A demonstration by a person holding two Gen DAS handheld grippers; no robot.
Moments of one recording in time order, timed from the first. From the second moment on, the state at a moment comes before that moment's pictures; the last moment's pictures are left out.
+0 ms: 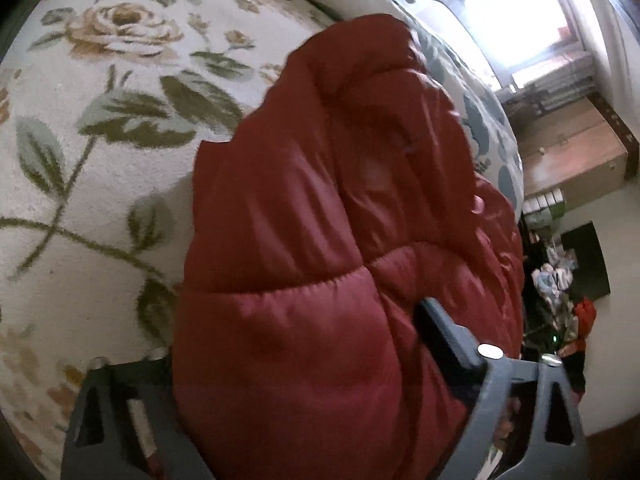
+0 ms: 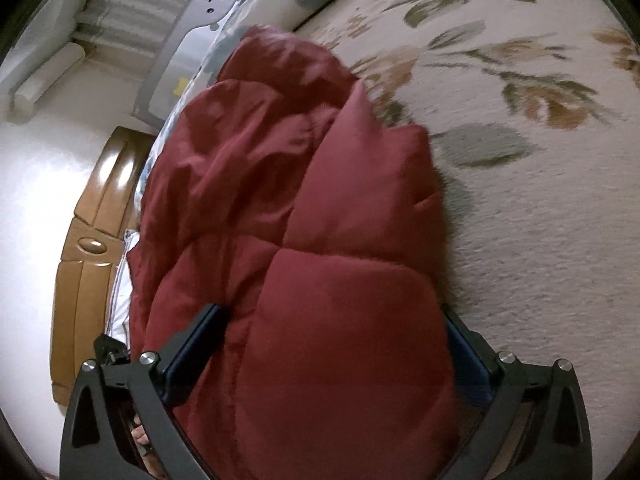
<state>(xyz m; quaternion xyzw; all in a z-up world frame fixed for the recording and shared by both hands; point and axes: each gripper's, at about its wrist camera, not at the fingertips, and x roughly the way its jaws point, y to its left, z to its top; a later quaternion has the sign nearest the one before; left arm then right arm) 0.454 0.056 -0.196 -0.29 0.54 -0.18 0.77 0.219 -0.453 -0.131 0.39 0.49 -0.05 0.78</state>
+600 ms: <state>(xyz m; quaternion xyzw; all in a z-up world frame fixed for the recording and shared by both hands) 0.355 0.089 -0.124 -0.25 0.50 -0.21 0.80 0.157 -0.405 -0.070 0.36 0.49 -0.02 0.79</state>
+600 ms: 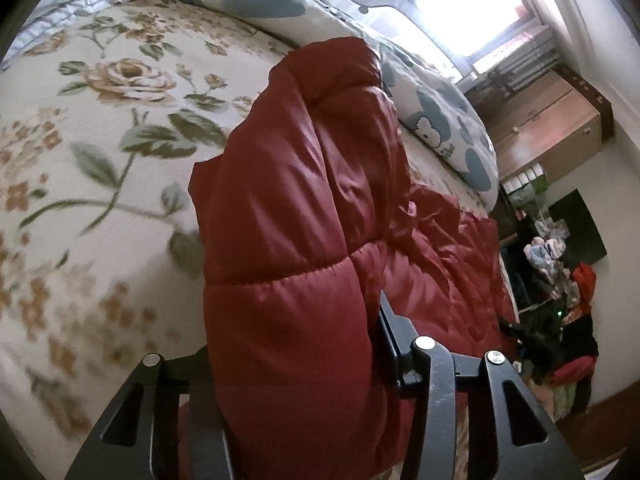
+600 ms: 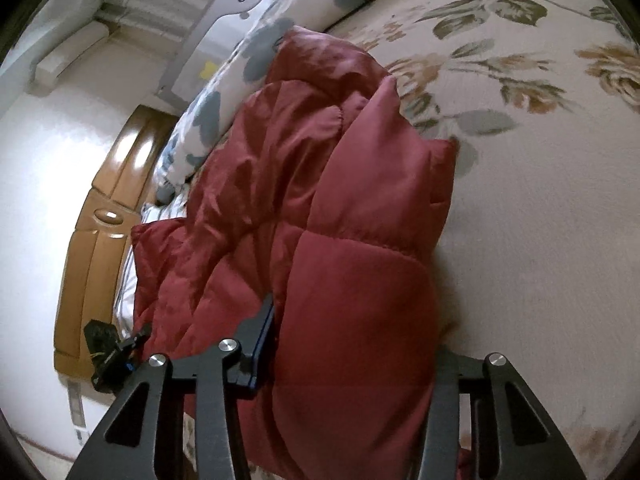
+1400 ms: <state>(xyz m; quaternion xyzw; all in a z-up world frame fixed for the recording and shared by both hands) 0.174 0.141 -0.074 -0.25 0.51 -0.21 0.79 0.034 -0.357 -0.052 0.37 0.49 -0.01 0.79</state>
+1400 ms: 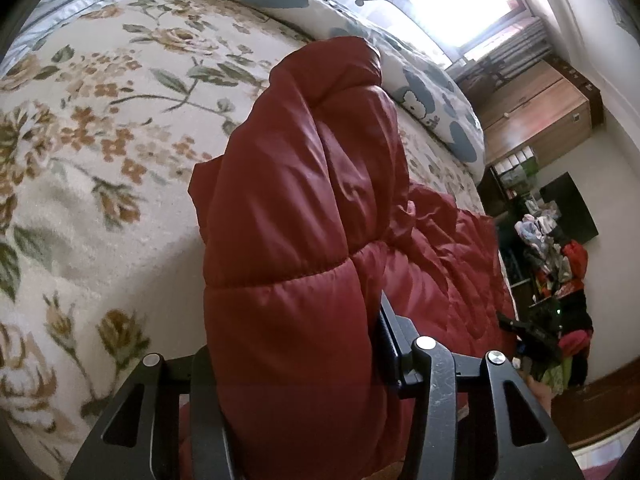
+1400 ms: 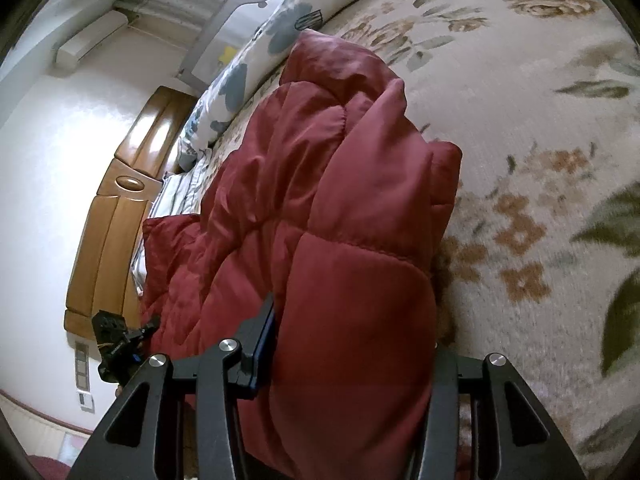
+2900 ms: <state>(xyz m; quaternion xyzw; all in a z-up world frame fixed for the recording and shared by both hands) 0.228 0.086 -0.043 -0.10 0.49 -0.09 0.86 0.128 -0.346 -0.024 0.17 0.47 -0.12 0.86</state>
